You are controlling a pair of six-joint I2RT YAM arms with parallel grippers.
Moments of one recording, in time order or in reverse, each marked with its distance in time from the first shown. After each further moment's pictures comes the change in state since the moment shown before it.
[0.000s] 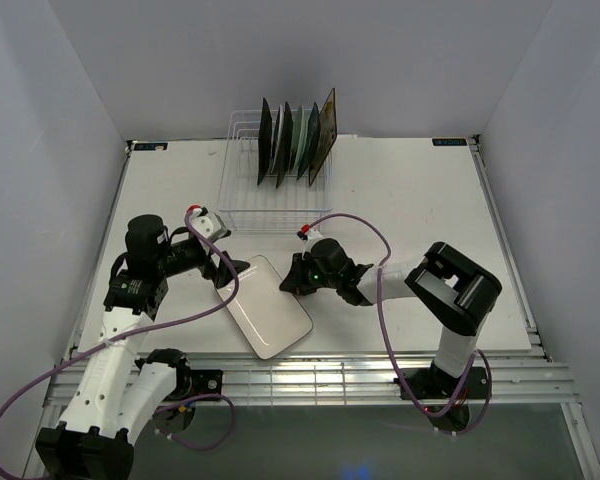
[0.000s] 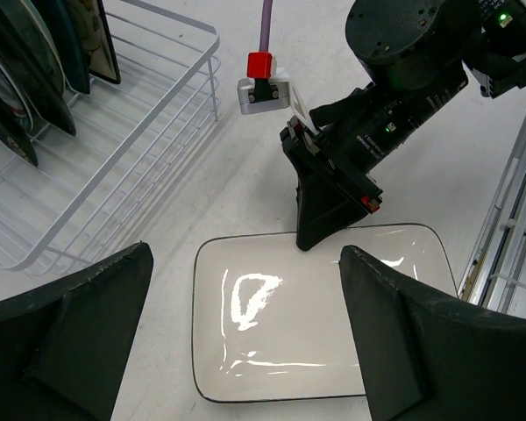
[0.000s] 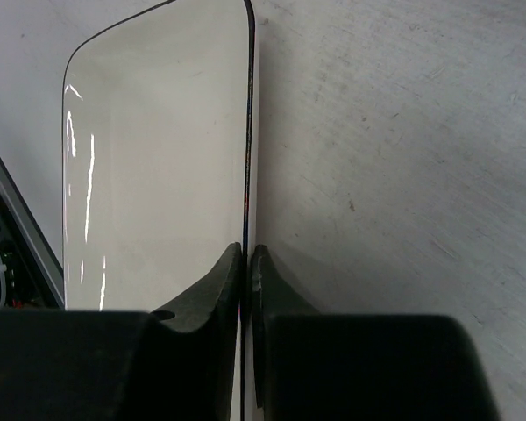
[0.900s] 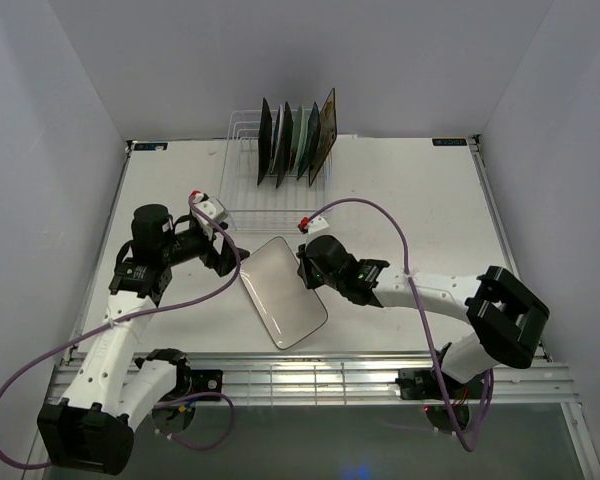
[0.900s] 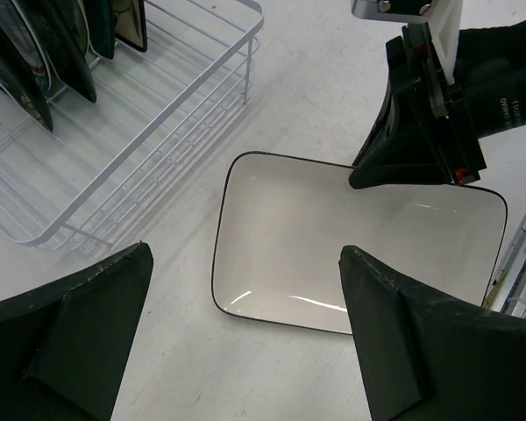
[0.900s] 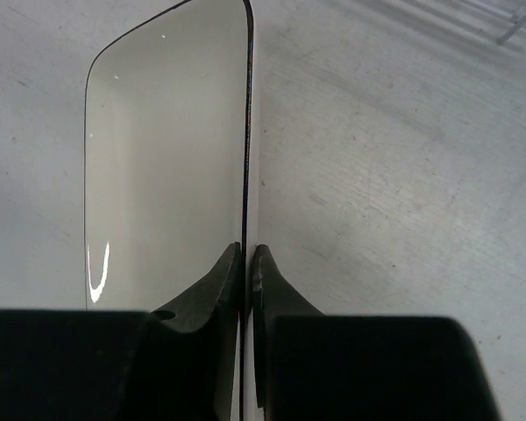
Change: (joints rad) left arm 0.000 0.097 0.031 0.033 -0.091 -0.052; right arm 0.117 -0.286 0.115 -0.501 0.443 -0.204
